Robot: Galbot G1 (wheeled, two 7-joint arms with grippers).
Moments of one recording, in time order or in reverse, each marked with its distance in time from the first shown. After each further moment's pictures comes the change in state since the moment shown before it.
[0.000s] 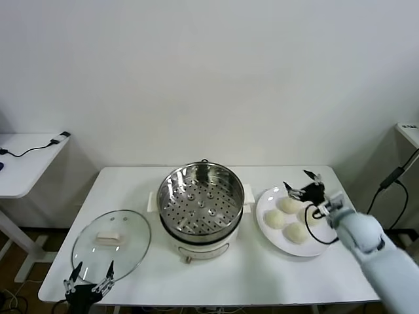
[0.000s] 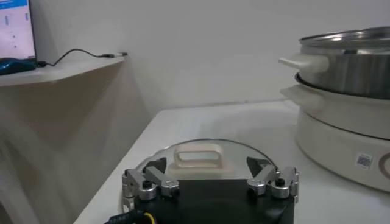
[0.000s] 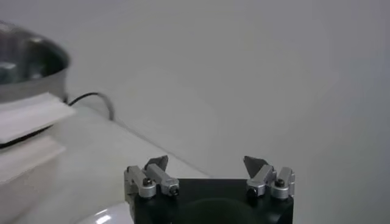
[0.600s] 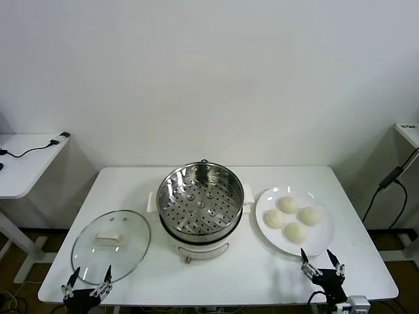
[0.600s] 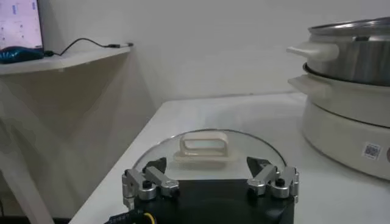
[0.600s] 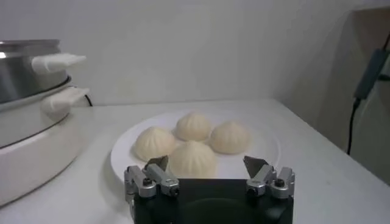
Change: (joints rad) left arm 0.005 -0.016 -0.011 0.017 -0.003 0.006 -0.003; right arm -0.934 0.473 0.614 0.384 0.077 0.178 0.381
